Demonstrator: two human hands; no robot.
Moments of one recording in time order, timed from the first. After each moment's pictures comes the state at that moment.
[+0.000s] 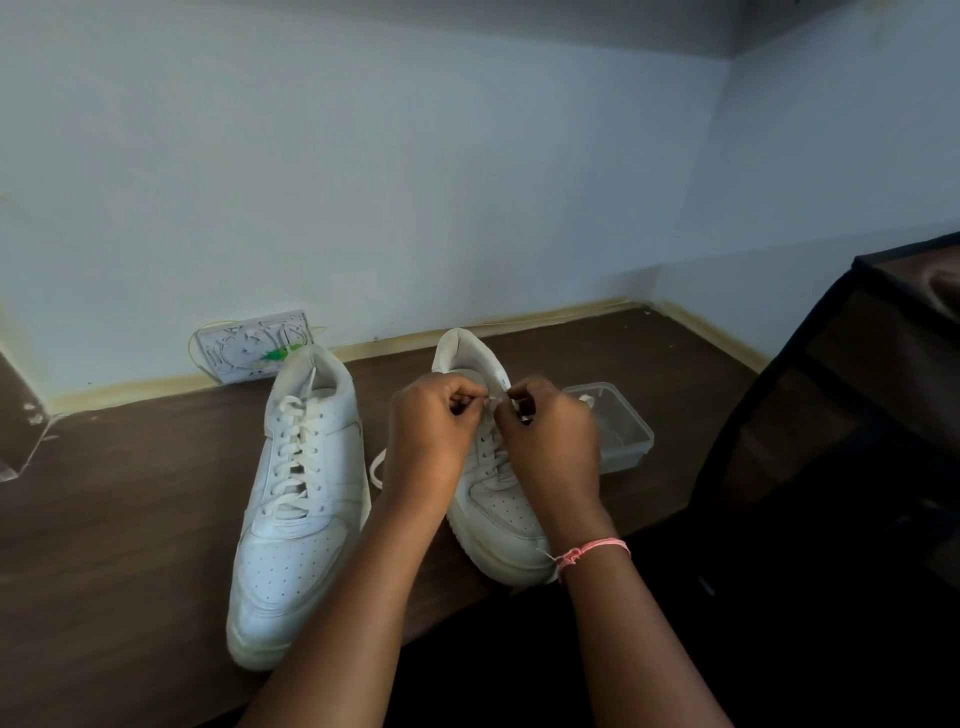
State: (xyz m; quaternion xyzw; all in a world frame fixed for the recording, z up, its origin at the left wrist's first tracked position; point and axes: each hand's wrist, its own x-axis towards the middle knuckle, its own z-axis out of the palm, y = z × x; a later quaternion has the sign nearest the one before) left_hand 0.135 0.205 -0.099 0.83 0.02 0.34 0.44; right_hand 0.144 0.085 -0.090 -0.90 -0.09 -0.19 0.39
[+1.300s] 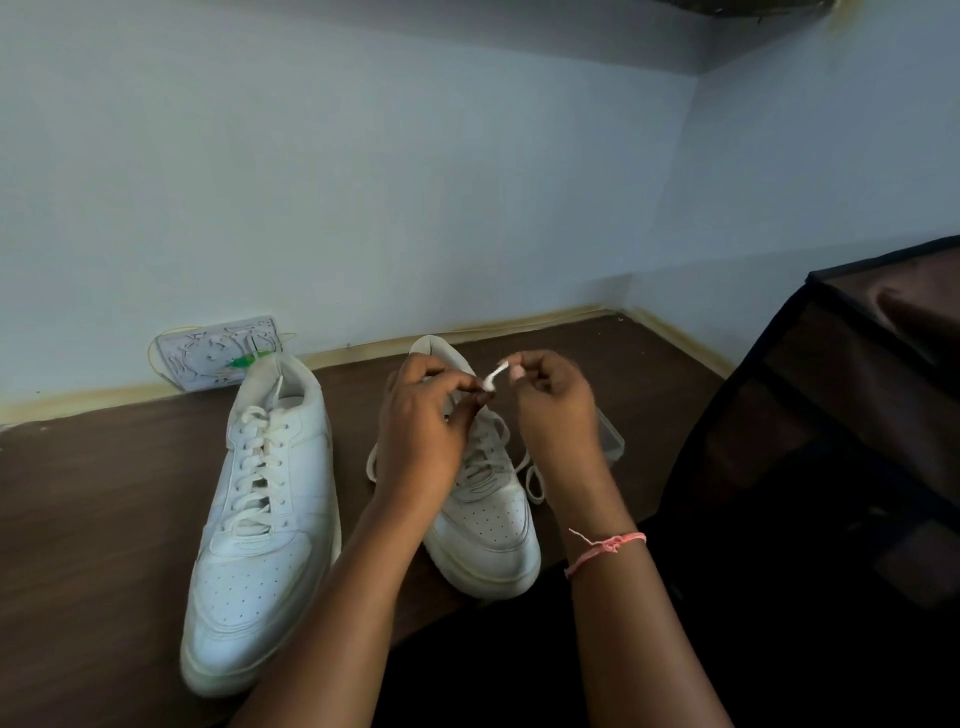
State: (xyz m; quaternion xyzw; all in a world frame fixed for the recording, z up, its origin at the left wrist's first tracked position) left_hand 0.147 0.191 -0.097 0.83 -0.02 0.38 0.40; right_hand 0.158 0.074 -0.062 -0.78 -0.04 -0.13 0.61
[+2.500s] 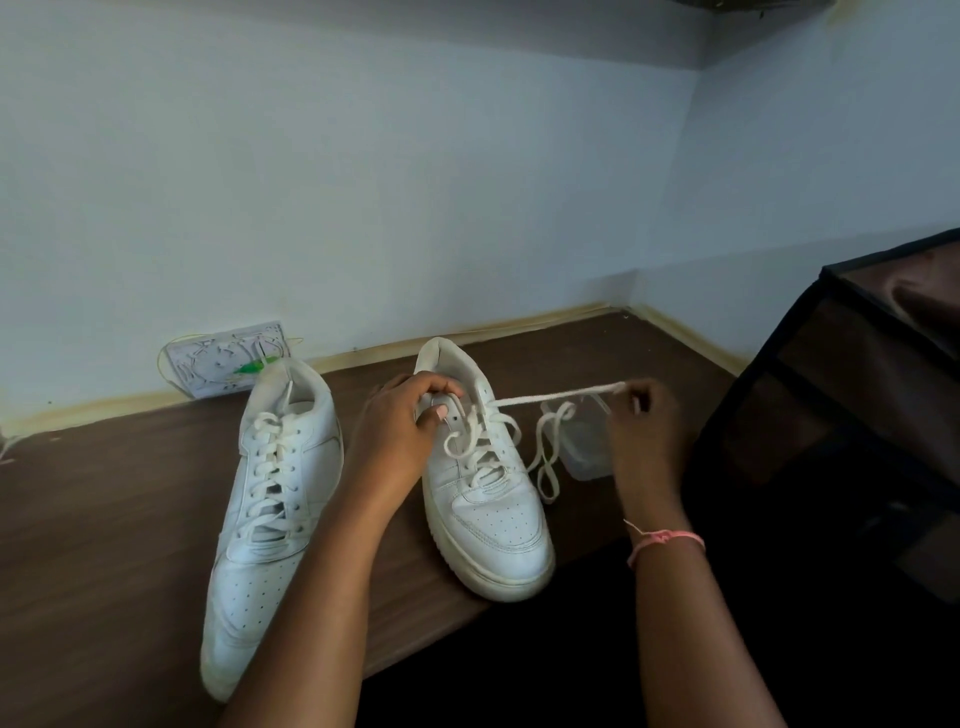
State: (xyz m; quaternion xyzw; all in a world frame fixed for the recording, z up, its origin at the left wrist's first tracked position) left_hand 0.145 0.235 -0.101 0.88 -0.01 0.23 0.42; right_hand 0.172 0.015 -0.084 -0.79 0.13 -0.23 0.55
